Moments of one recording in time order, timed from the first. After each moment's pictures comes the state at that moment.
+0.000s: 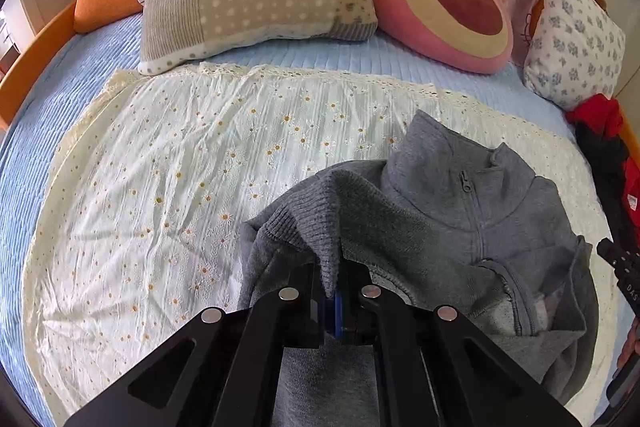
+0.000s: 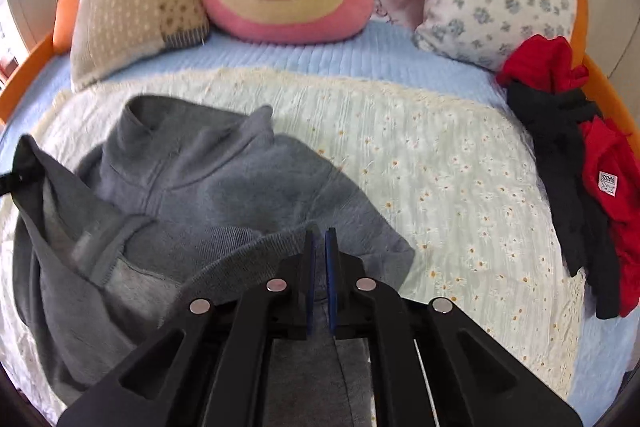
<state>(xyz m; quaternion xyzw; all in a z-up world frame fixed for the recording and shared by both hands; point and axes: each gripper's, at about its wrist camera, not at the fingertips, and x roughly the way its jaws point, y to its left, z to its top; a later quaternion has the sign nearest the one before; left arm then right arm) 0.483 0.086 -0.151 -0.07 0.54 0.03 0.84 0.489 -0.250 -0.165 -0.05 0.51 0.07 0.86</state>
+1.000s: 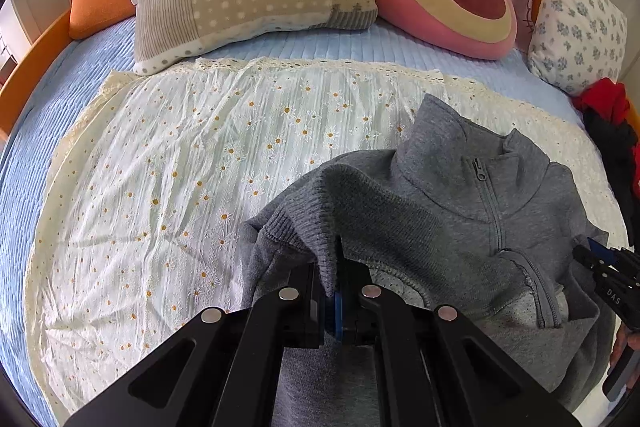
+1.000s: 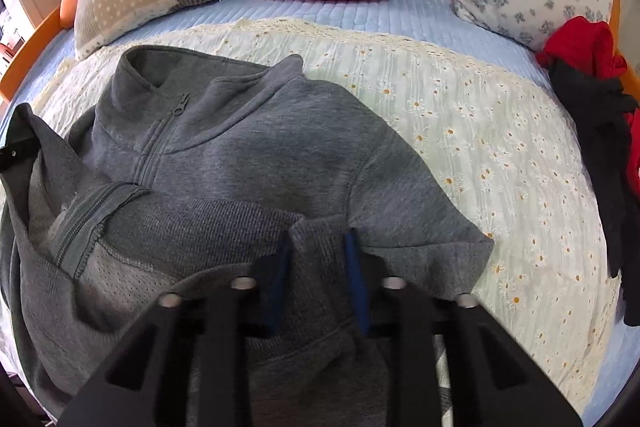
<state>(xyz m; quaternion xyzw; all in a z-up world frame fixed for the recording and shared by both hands) 0.486 0.081 -0.165 -0.05 0.55 0.03 0.83 0.495 -0.229 -0.217 -0.05 0.54 0.10 0.84</state>
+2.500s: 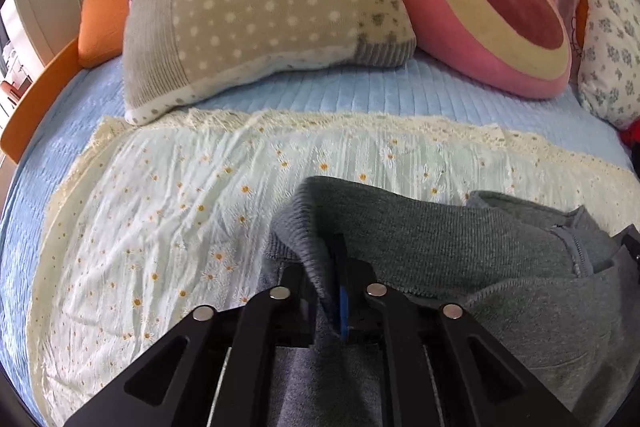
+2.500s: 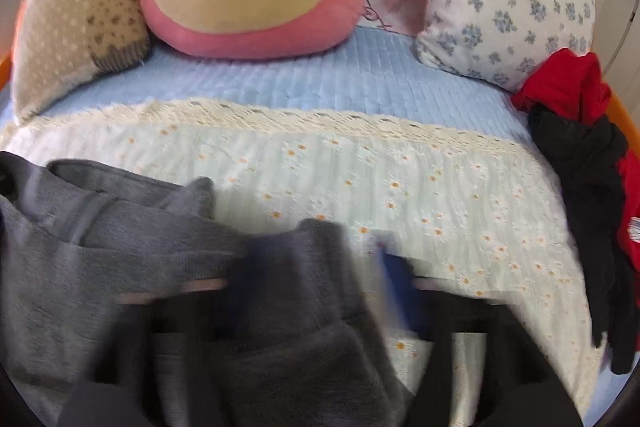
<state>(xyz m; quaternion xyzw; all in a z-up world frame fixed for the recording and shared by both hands) 0.584 0.083 -0.210 -0.02 0.51 0.08 0.85 0.606 -0.245 -0.225 -0.06 0.49 0.01 0.87</state>
